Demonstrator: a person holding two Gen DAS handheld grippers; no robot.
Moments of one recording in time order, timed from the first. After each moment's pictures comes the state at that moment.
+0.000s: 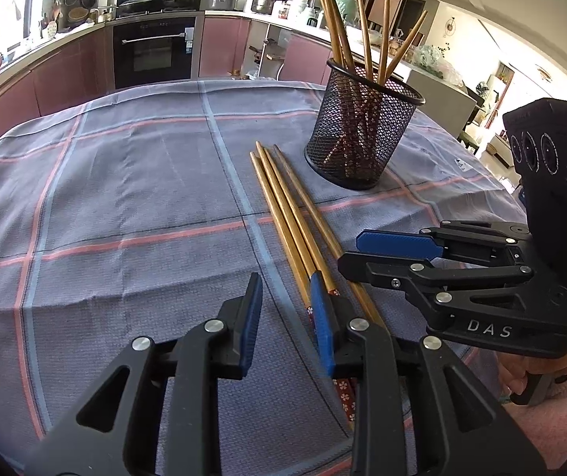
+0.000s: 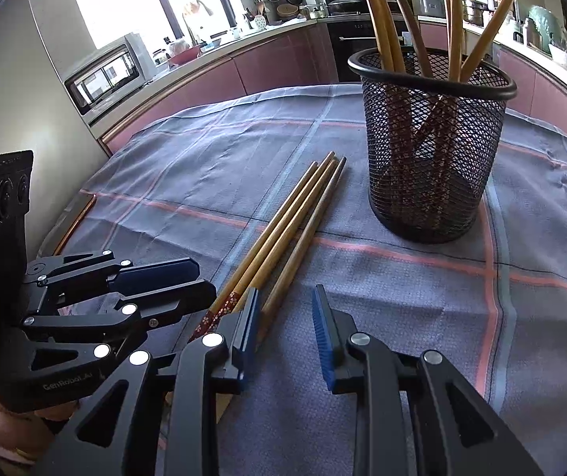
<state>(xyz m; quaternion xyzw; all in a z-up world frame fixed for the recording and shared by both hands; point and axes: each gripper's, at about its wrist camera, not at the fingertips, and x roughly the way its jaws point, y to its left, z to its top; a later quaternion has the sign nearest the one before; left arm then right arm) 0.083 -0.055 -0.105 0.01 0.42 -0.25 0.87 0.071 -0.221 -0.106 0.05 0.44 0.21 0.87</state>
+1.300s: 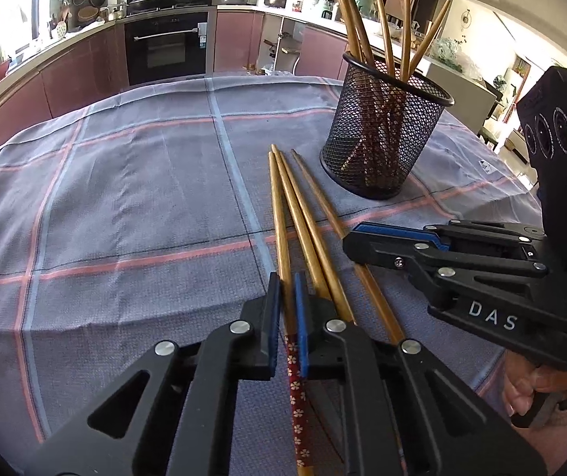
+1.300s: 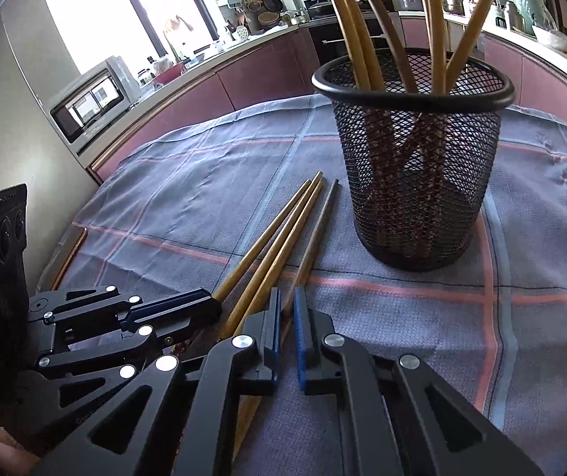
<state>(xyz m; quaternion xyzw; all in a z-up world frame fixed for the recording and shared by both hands) 0.102 -0.069 -0.110 0.02 0.43 -0.22 0.88 0.090 -0.234 -0.105 0.10 0.43 0.20 0.87</state>
